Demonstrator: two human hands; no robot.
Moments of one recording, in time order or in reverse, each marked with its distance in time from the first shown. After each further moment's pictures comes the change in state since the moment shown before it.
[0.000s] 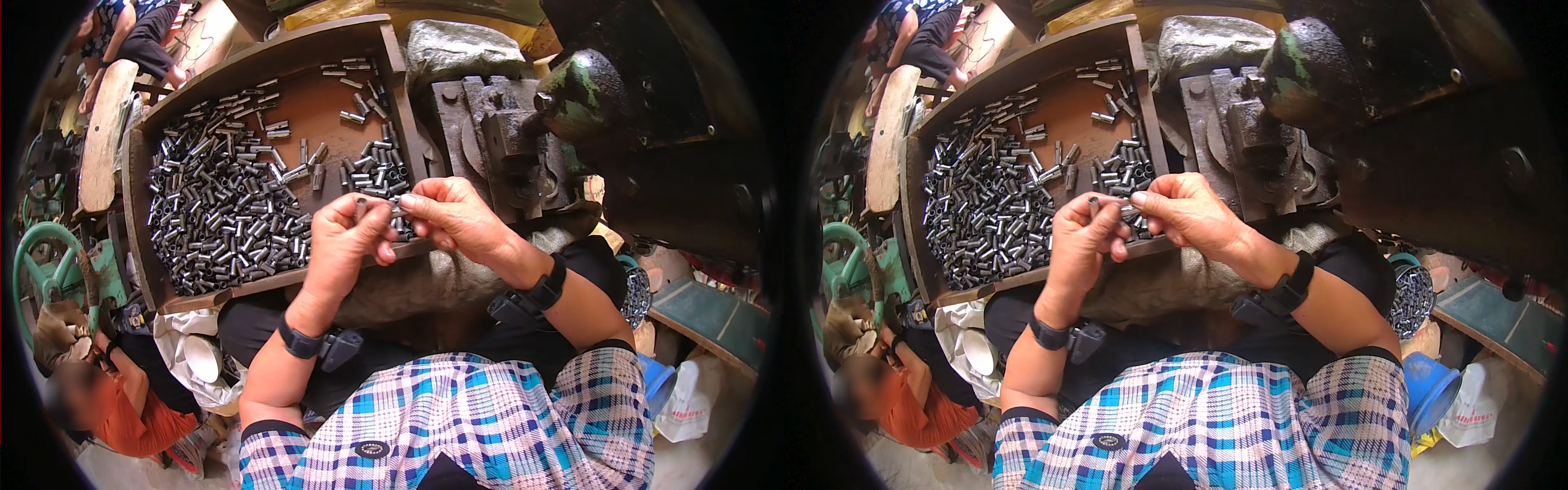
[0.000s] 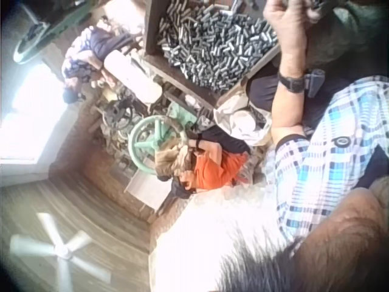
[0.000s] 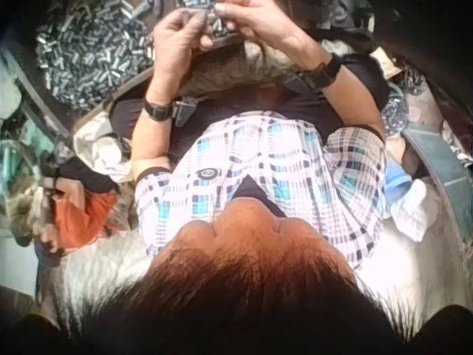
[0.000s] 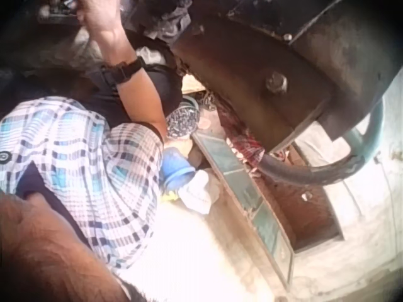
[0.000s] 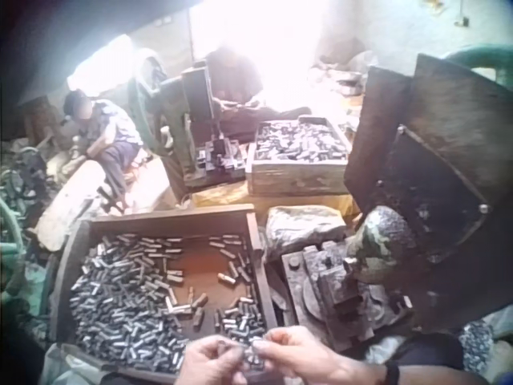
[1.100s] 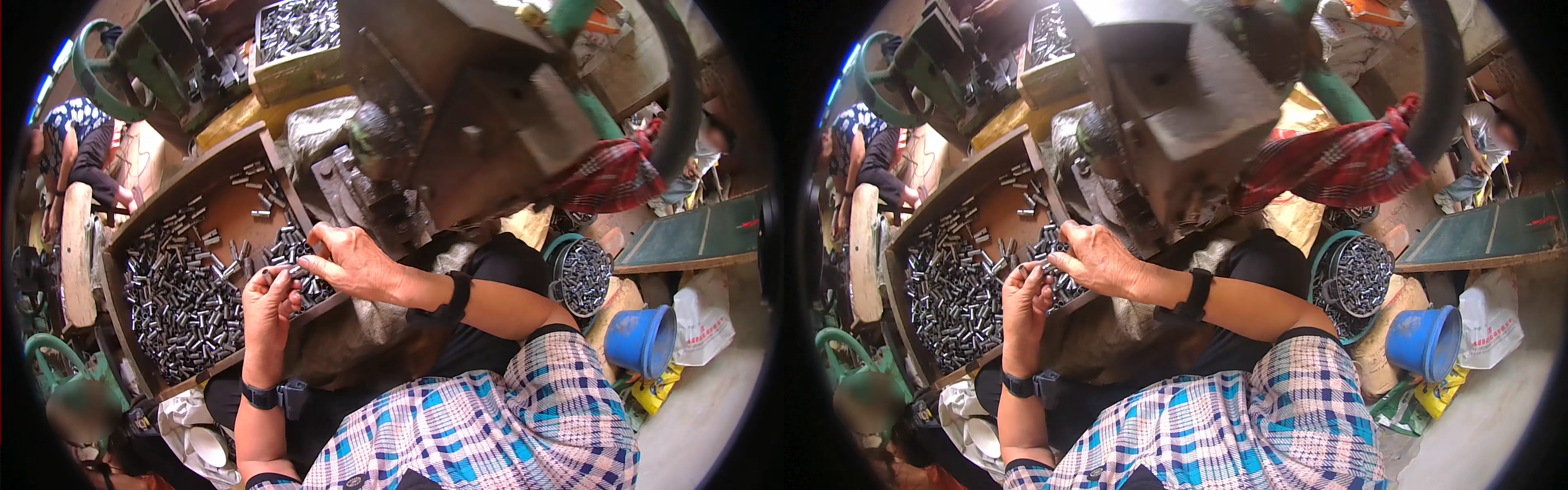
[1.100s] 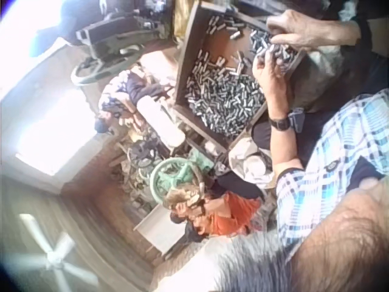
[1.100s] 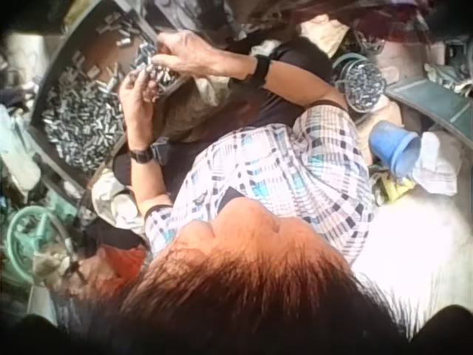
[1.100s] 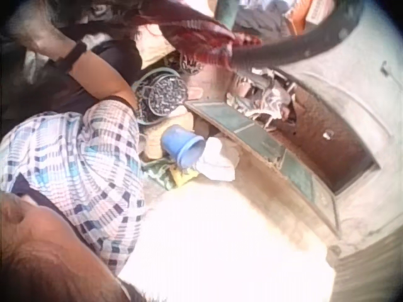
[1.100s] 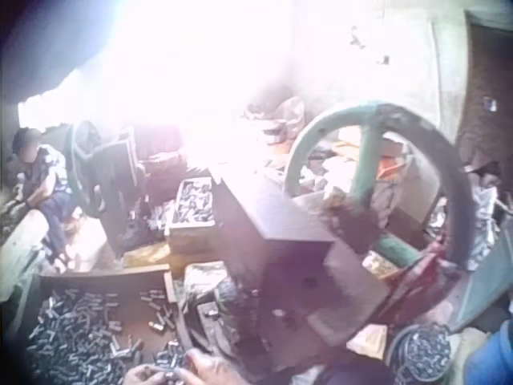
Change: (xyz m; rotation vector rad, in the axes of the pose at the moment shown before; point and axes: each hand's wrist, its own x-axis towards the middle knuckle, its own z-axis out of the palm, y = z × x) left_hand 0.007 0.005 0.007 -0.096 -0.008 -0.007; right_hand -0.025 -0.023 0.007 -0.797 0.373 -0.616
